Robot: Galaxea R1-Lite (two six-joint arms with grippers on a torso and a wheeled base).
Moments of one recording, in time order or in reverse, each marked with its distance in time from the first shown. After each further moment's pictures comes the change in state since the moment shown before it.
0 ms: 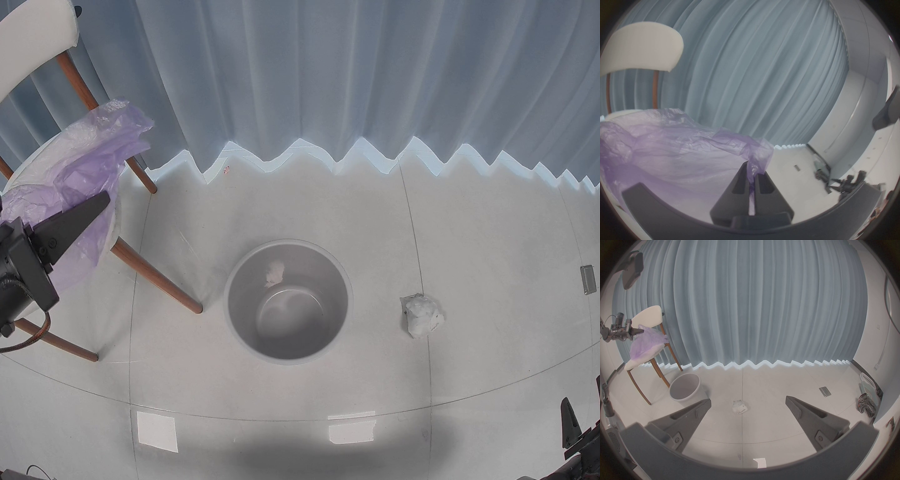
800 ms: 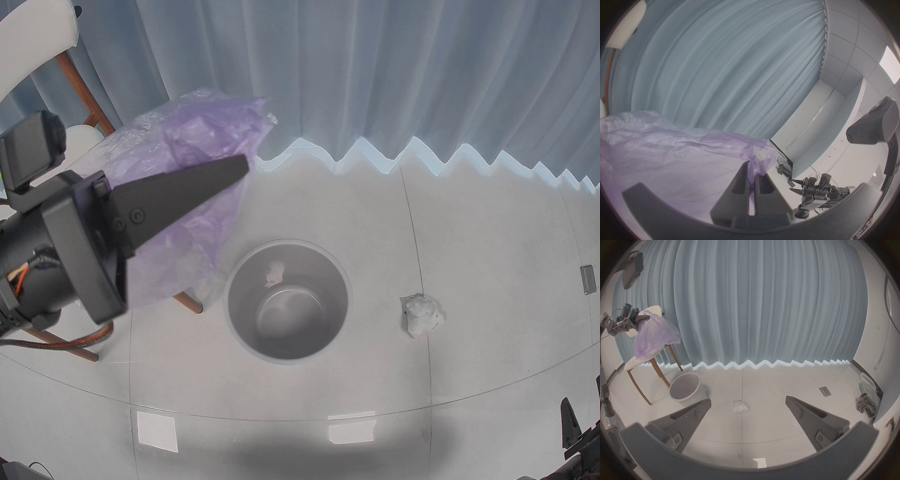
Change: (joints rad) left arm -0.331 0.201 -0.208 0.000 -0.100 -0.064; right arm 0.000 0.000 0.000 0.001 0.000 0.000
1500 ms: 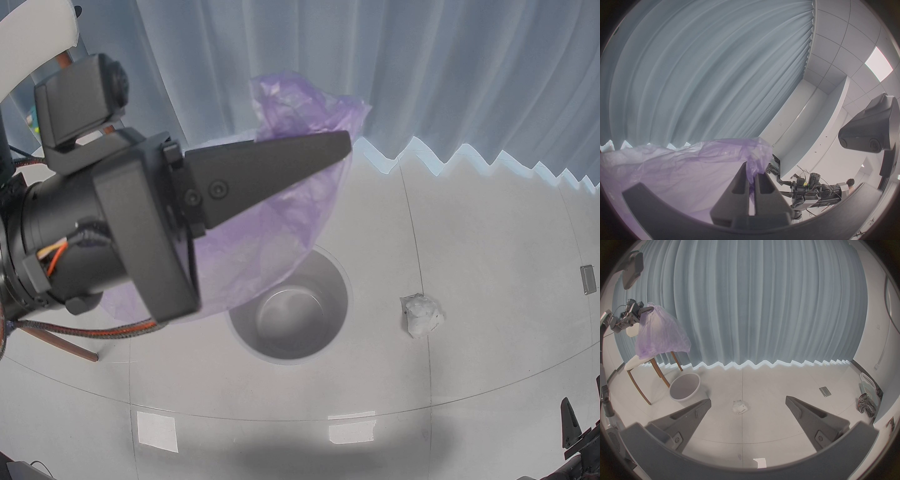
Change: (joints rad) left arm -0.083 0.119 -0.131 -0.010 -0.099 0.051; right arm 0.000 0.000 0.000 -0.001 0.000 0.000
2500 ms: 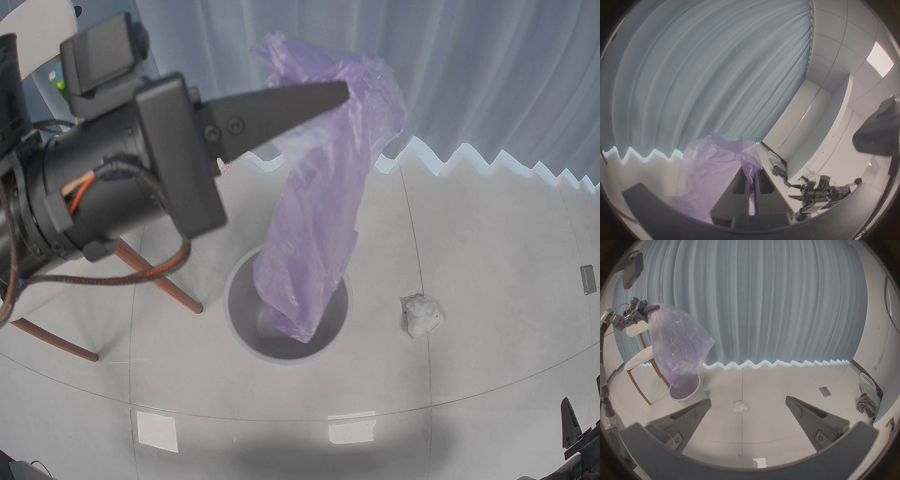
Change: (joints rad) left arm 0.037 0.054 -0.097 0.002 0.012 0.011; right arm 0.000 0.000 0.000 0.000 0.000 0.000
